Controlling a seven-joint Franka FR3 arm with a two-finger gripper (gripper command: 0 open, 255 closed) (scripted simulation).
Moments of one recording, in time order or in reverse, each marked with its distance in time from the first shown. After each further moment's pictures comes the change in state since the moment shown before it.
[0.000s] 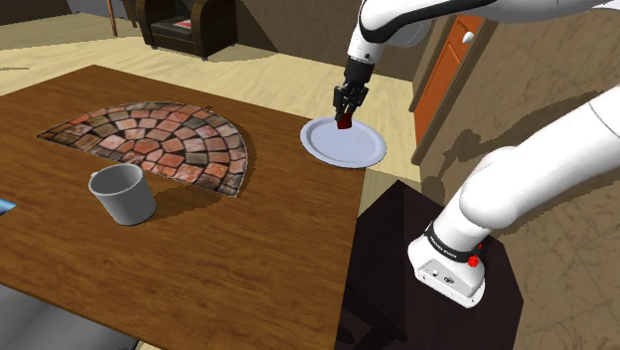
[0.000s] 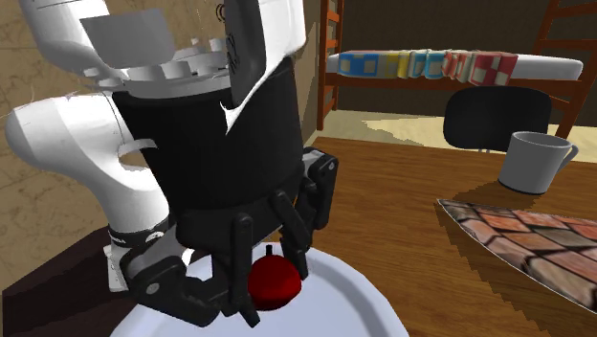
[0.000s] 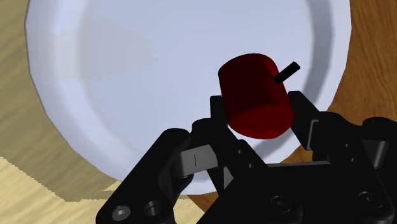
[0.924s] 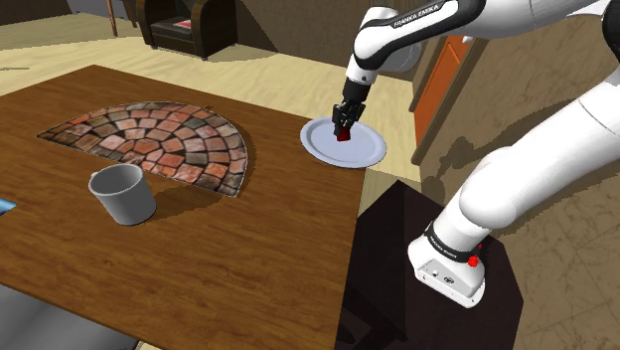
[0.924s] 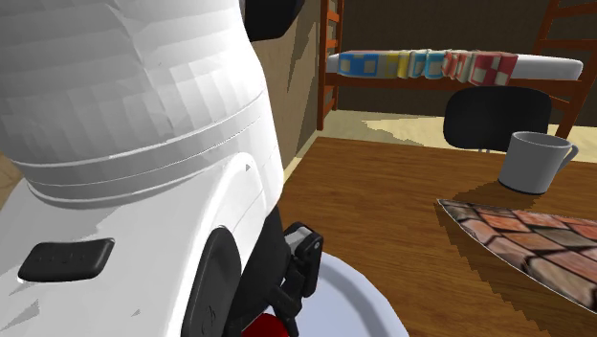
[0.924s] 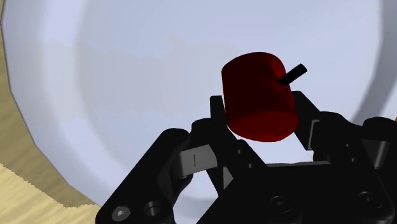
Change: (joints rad) arm -0.006 0.072 -0.023 -0.095 0.017 0.171 -0.066
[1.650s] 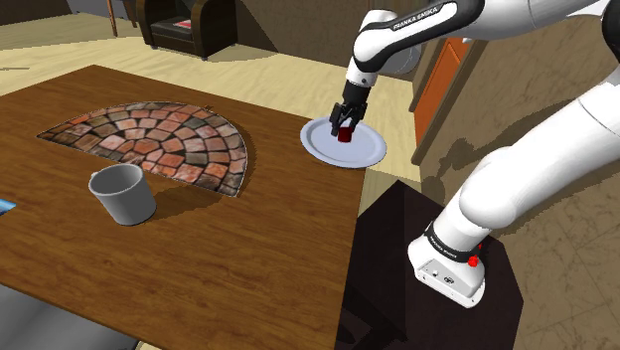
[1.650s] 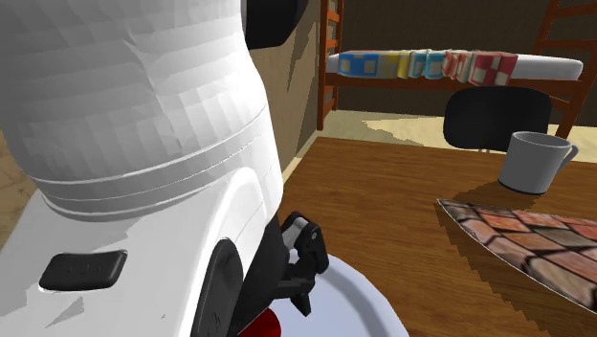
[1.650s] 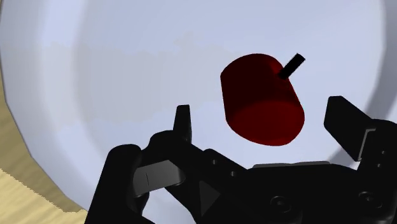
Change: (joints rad) arm 0.001 0.002 0.002 -0.012 0.000 0.003 0.001
